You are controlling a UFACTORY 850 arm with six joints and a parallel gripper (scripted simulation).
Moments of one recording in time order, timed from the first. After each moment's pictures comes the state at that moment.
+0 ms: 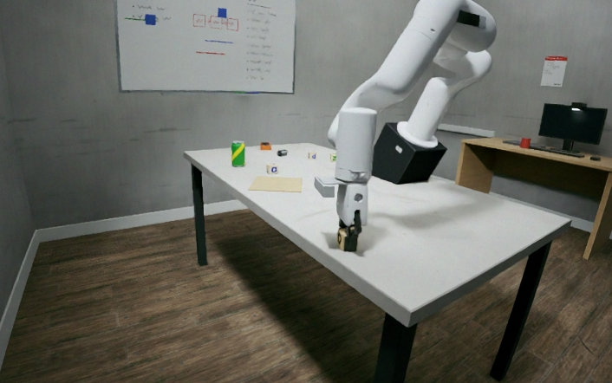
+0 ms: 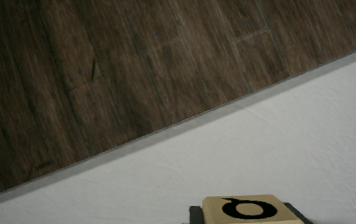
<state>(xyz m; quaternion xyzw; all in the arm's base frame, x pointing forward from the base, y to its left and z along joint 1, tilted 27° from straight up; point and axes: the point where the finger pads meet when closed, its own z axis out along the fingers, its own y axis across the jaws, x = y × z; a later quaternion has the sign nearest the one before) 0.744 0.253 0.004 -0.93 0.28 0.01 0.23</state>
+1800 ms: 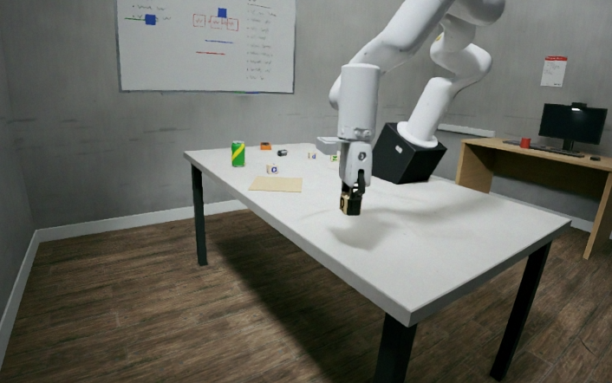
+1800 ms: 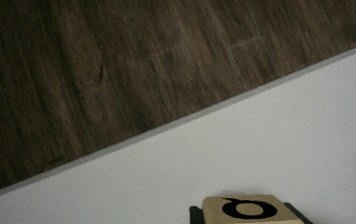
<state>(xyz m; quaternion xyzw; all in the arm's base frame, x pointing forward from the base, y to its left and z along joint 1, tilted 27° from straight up) 0.734 0.212 0.088 -0.93 0.28 0.01 0.23</state>
